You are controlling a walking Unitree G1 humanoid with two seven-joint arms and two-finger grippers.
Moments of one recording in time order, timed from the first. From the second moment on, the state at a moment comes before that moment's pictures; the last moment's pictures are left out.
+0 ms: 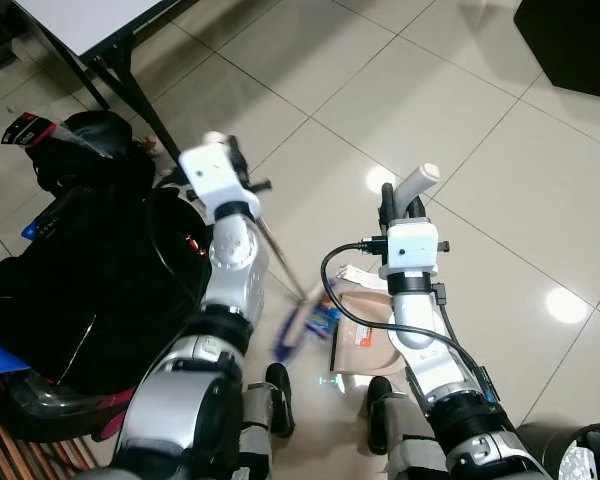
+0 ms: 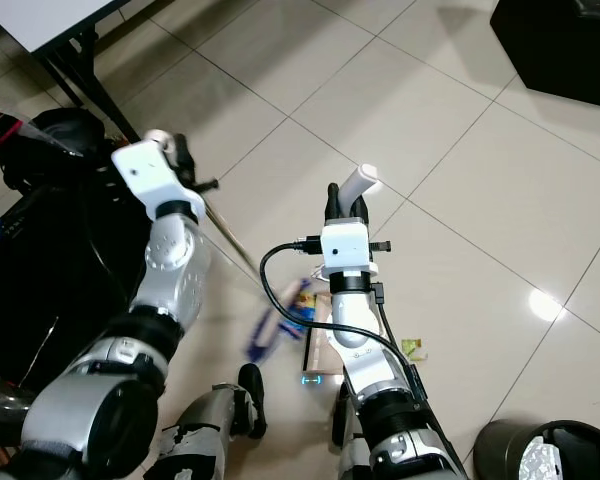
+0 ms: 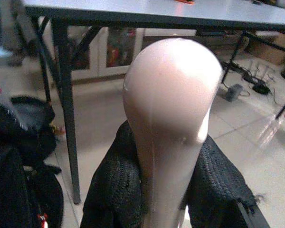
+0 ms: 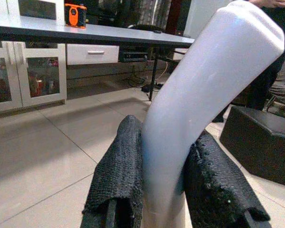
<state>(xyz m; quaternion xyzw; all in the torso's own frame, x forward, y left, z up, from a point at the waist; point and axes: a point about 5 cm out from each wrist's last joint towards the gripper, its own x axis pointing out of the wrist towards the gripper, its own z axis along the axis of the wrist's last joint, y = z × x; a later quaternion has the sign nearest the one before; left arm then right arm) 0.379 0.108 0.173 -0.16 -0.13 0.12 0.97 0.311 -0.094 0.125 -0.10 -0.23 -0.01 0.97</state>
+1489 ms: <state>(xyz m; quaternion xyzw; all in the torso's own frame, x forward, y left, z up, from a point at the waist) 0.373 0.174 0.153 0.02 -0.04 -0.06 1.00 0.326 -0.149 0.192 0.02 -0.22 -0.06 0.97</state>
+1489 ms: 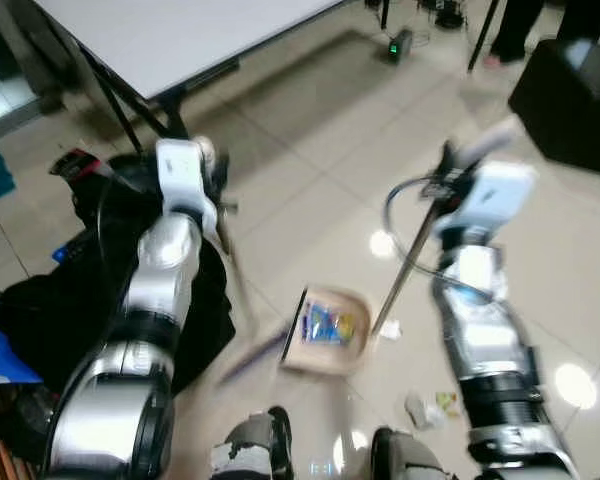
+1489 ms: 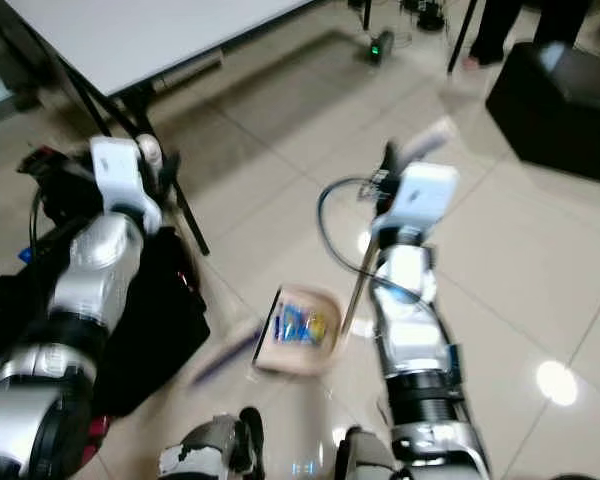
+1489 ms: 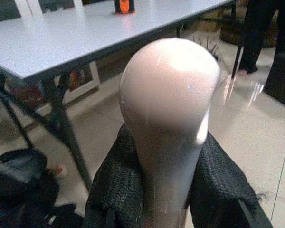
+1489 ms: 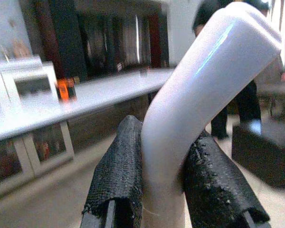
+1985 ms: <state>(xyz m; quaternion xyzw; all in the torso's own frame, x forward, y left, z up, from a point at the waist) 0.308 0.168 0.178 0.05 -0.07 -0.10 0.99 0.303 -0.157 0.235 0.02 -0.16 0.00 0.99</state>
